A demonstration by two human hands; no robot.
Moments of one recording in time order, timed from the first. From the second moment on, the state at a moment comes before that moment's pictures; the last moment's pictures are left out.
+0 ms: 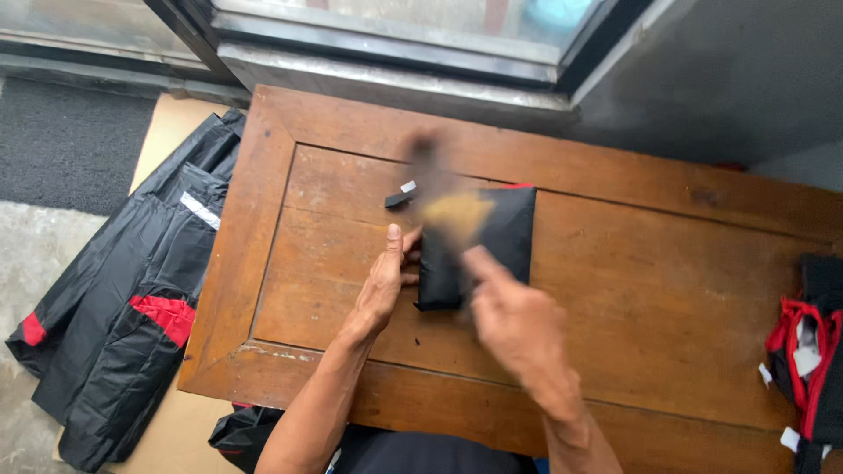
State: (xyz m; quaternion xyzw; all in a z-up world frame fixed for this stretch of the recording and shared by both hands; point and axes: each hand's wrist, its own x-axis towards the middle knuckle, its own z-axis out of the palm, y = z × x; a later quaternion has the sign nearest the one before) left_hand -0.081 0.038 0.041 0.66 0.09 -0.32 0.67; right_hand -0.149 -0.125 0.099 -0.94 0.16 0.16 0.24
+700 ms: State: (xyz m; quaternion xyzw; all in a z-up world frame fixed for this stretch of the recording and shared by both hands) left_hand -0.056 0.036 0.027 0.63 0.19 -0.25 0.71; right_hand -0.275 -0.155 0.012 -0.92 0.18 -0.19 0.29
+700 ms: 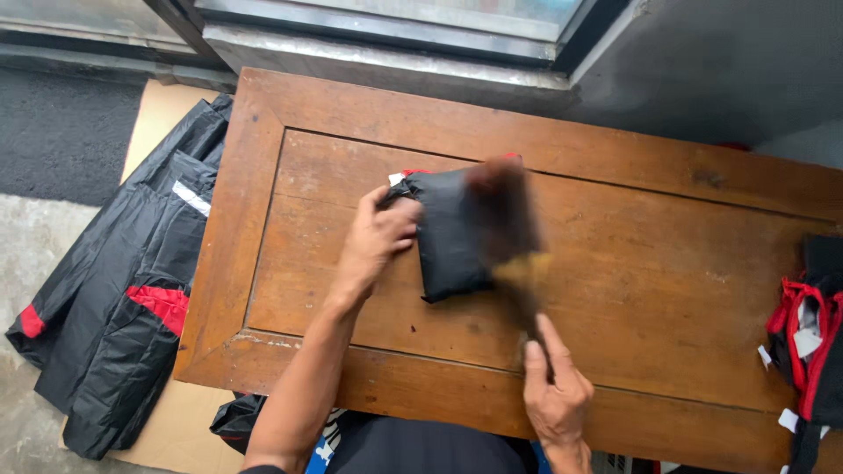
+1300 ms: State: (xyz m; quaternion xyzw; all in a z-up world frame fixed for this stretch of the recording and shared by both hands) left_hand -0.084 0.009 0.010 0.57 0.01 -0.08 0.81; right_hand -0.221 -0.171 0.046 -0.96 0.20 0.01 0.18
